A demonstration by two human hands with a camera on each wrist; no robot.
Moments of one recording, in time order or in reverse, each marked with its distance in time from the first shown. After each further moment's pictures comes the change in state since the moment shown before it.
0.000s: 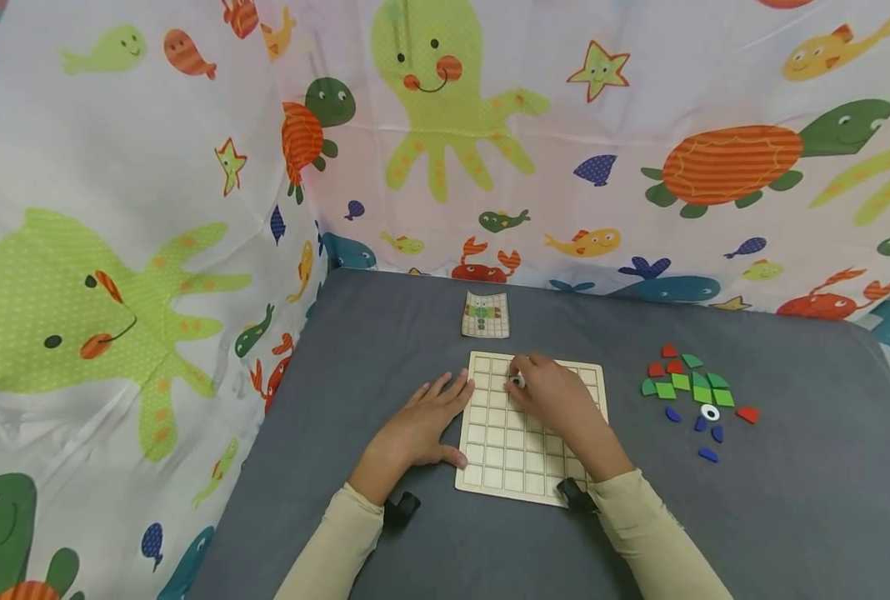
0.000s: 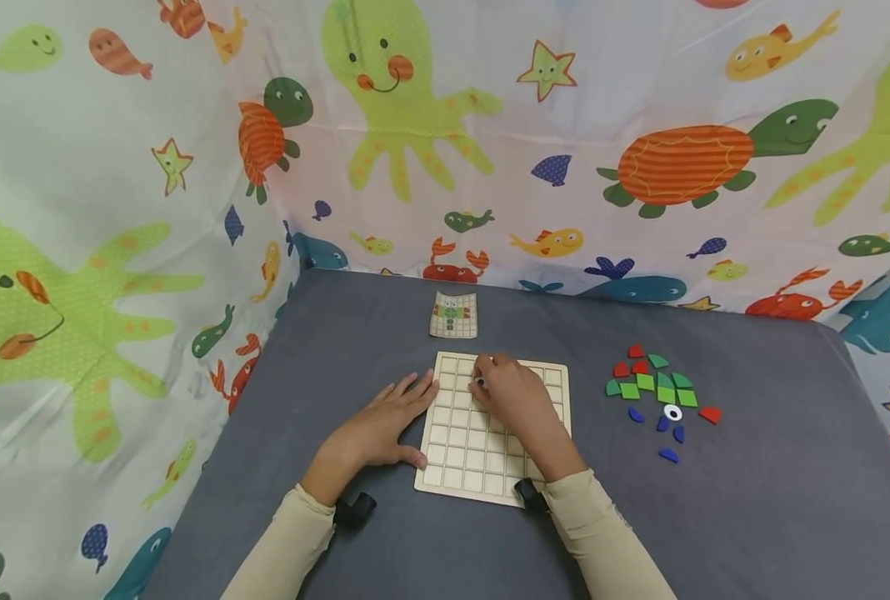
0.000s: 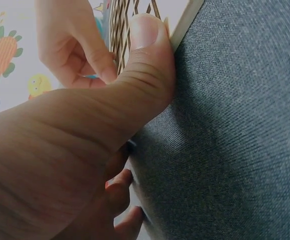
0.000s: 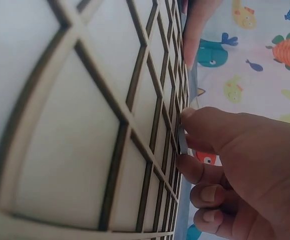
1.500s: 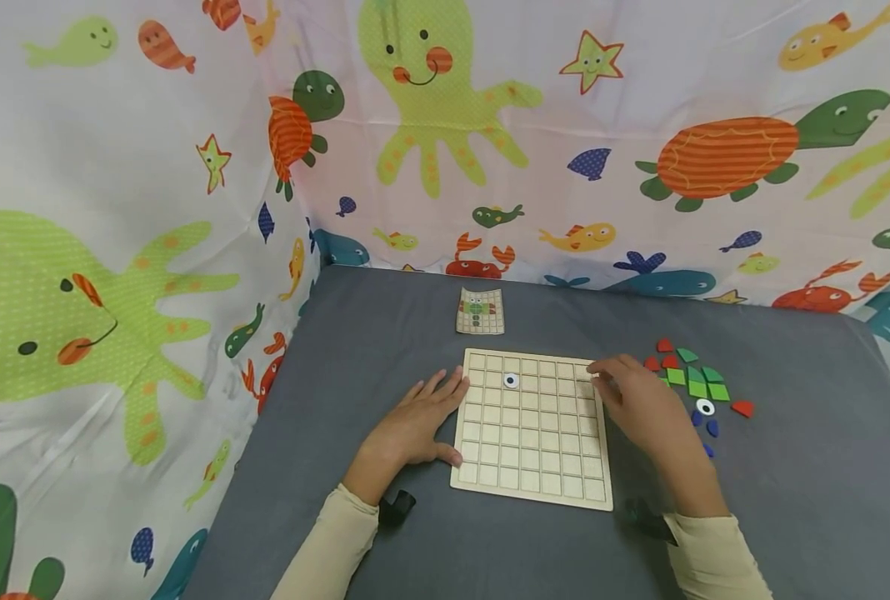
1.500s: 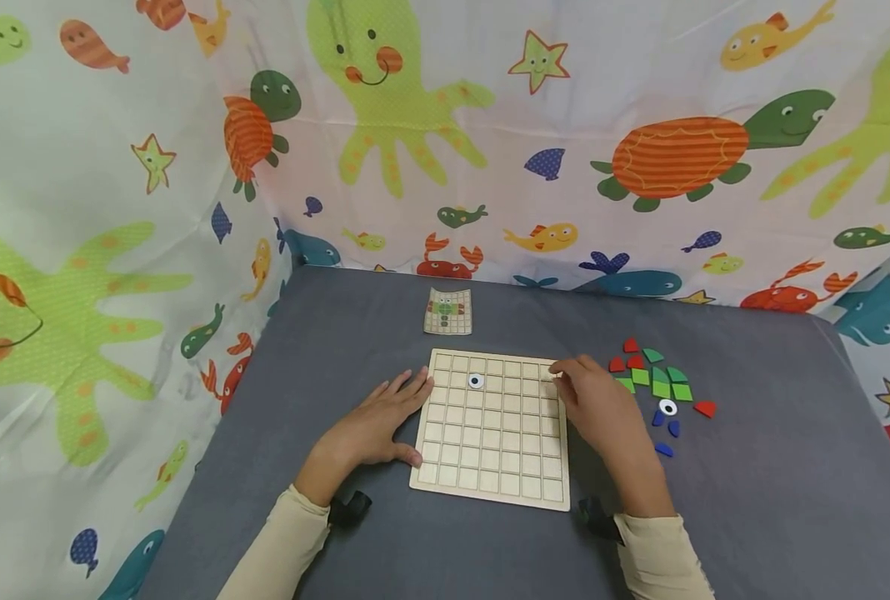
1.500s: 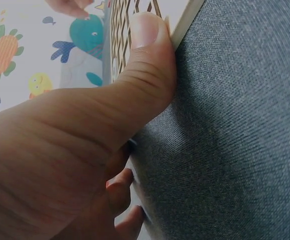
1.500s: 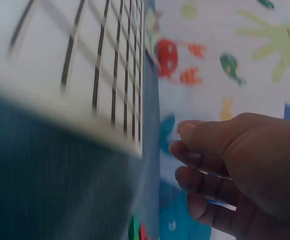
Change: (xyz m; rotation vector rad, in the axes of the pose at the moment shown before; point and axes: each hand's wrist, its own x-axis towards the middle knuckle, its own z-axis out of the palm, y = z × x) left_hand -0.001 0.002 -0.003 -0.040 0.011 0.020; right_hand -0.075 0.071 -0.058 0.091 0.053 0.174
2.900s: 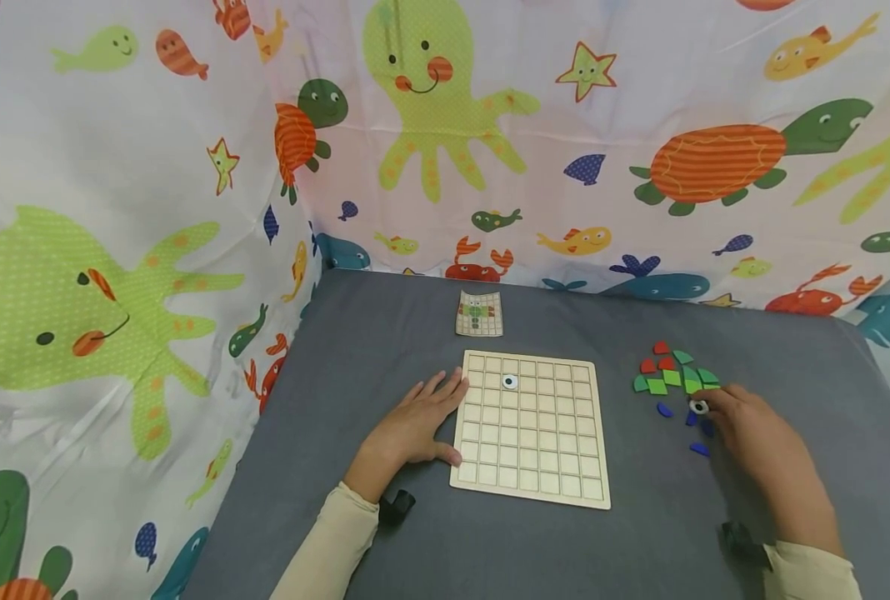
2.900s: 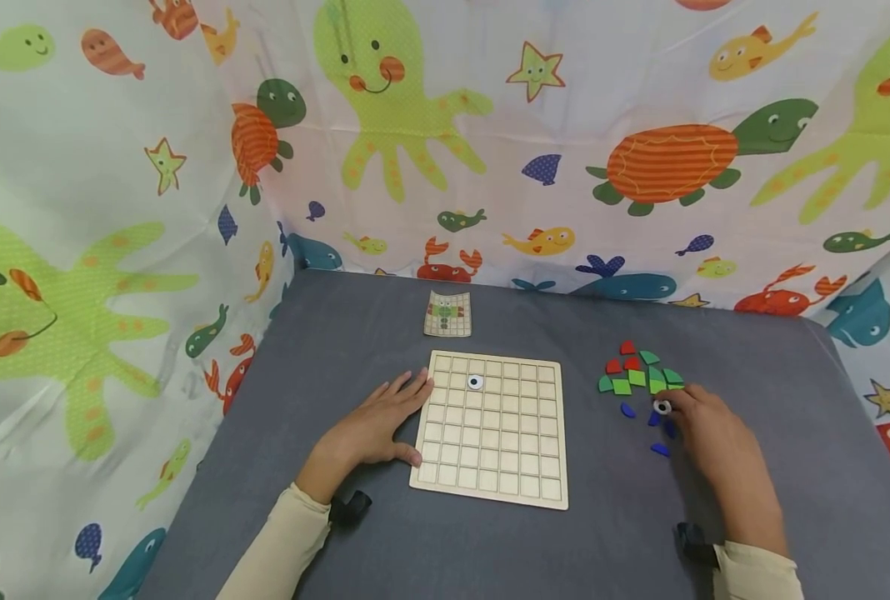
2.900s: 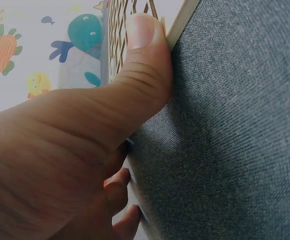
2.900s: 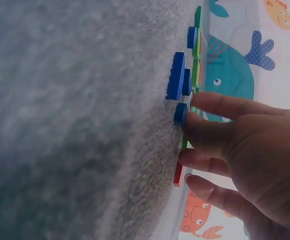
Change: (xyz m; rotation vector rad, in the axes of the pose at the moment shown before) left_hand -0.002 0.000 0.001 0.018 0.008 0.008; right_hand -0.071 0.134 -0.036 -0.157 -0.038 0.074
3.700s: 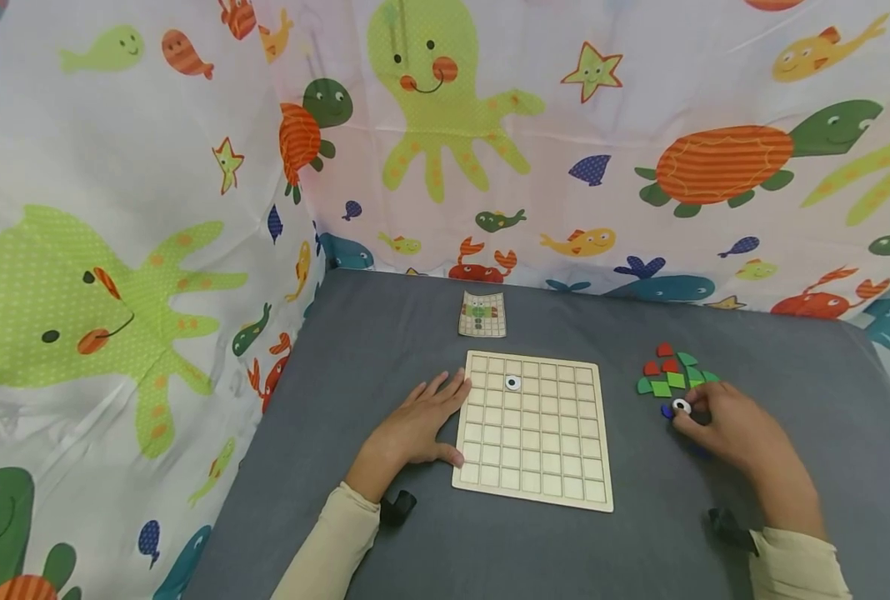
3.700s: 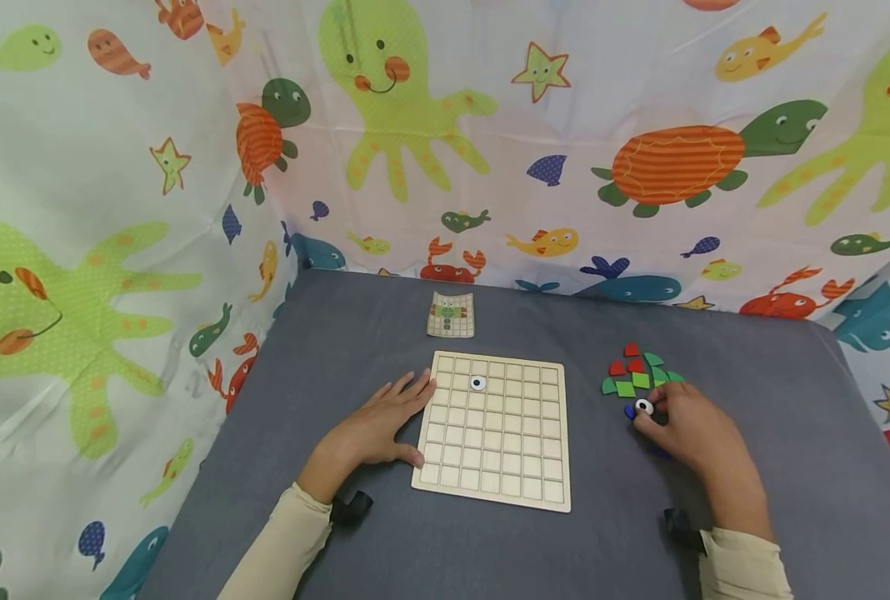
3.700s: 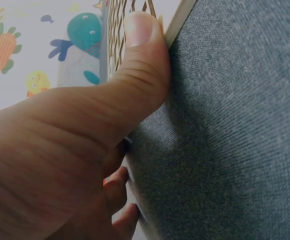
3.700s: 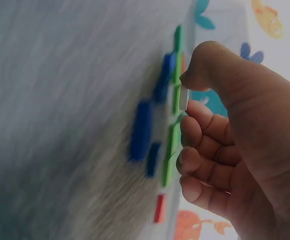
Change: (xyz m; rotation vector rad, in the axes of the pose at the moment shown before) left_hand 0.002 -0.004 0.002 -0.006 -0.015 -0.005; right_hand 0.028 -0.018 -0.003 0.100 -0.171 0.120
